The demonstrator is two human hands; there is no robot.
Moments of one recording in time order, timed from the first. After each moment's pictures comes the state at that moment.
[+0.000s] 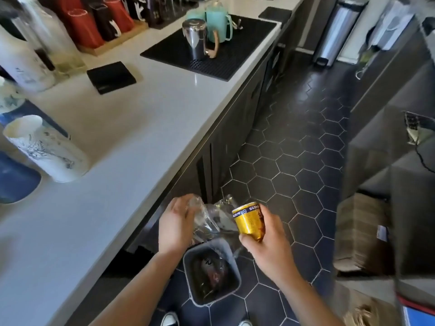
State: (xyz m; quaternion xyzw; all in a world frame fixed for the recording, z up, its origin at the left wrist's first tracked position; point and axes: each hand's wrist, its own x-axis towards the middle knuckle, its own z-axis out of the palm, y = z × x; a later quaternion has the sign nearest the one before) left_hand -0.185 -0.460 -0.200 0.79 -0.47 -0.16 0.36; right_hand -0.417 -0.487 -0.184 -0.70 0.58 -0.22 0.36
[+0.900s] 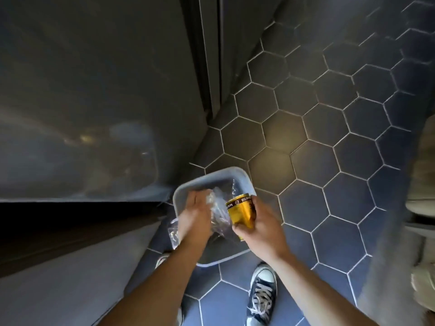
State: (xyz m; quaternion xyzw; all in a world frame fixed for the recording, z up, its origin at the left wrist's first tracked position) left_hand -0.224 -0.416 -0.632 0.84 -0.43 -0.31 0.14; right_hand -0.389 -0.460 -0.601 -0.65 0.61 -0.03 0.45
